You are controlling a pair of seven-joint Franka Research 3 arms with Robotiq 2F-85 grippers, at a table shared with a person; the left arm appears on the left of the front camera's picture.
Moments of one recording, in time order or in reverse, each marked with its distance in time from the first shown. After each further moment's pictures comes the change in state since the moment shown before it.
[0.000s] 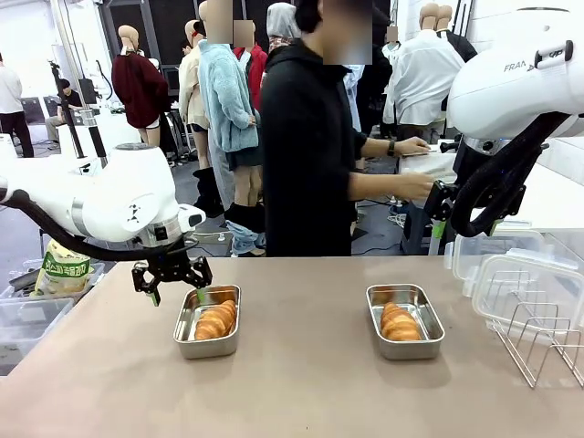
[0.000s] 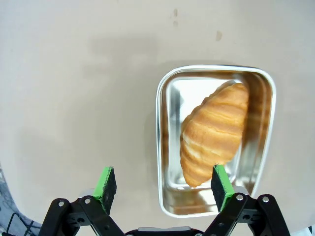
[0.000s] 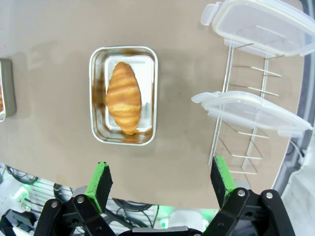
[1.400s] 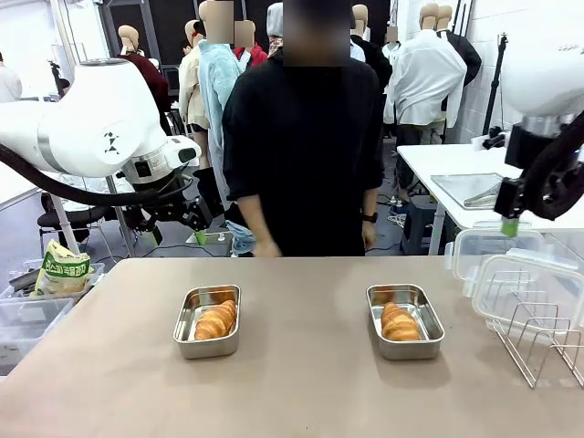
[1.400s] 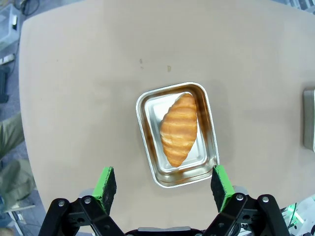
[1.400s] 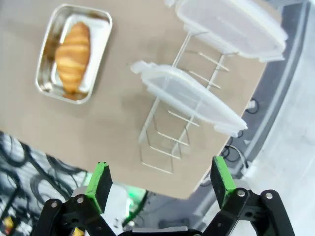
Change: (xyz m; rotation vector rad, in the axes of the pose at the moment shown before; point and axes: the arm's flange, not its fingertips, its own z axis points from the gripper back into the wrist) left arm 0.000 -0.014 0.117 -0.050 -0.150 -0.191; right arm -0.007 -0.082 0.031 -0.093 0.108 0.349
